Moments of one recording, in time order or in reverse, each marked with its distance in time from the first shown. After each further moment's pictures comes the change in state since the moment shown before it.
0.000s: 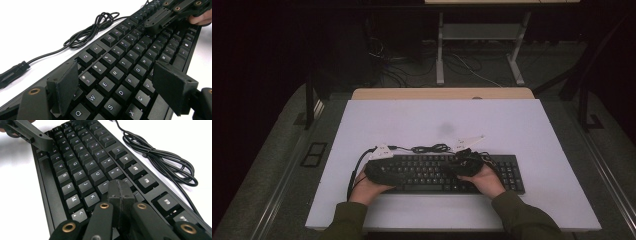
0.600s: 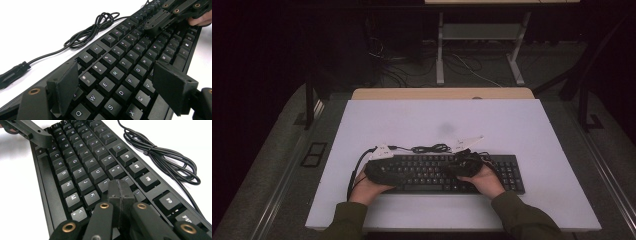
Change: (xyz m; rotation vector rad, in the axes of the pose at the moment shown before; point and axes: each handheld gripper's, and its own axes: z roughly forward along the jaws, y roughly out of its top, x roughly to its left) left arm 0.000 0.000 0.000 -0.001 0.003 0.005; right arm 0.000 -0.001 0.001 0.013 -0.002 -0.007
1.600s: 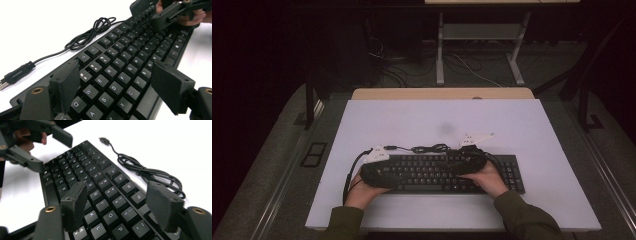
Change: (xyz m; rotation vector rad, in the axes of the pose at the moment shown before) left arm -0.010 -0.001 -0.020 -0.041 0.009 -0.006; right arm -0.008 0.001 -0.012 -0.169 0.020 0.087
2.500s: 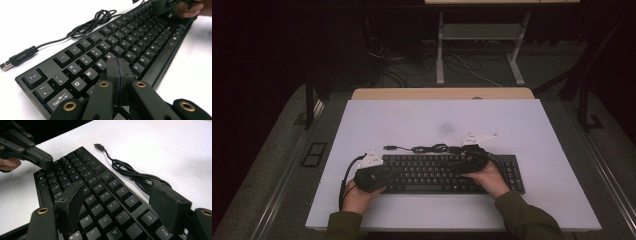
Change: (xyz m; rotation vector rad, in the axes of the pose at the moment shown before) left arm 0.001 -0.013 -0.007 0.029 0.006 -0.017; right arm 0.000 0.000 -0.004 -0.036 -0.034 -0.002
